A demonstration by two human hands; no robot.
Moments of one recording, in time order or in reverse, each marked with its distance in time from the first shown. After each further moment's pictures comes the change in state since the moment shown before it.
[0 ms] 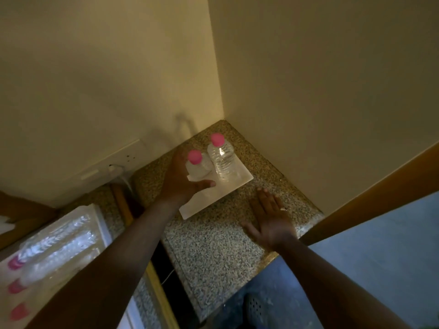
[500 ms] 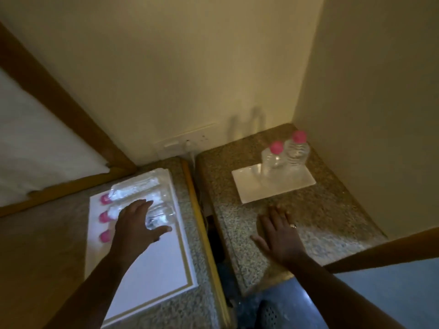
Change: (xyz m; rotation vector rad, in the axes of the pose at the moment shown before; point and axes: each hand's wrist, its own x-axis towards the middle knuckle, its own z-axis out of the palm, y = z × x) left_hand -0.192 -0.134 -0.181 0.568 0.144 -0.317; right_hand -0.011 -0.108 0.022 -0.039 -0.147 -0.198
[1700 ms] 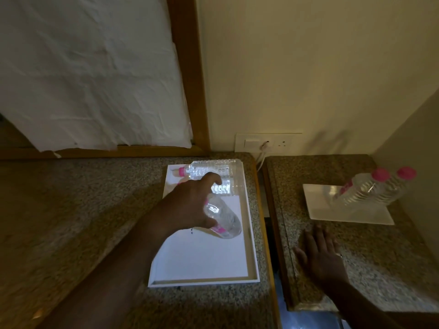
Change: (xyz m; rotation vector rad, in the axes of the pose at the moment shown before) left_hand -0.029 -0.041 -0.096 -0.152 -0.119 0.223; right_hand 0.009 -0.066 0.011 -0.125 0.026 0.017
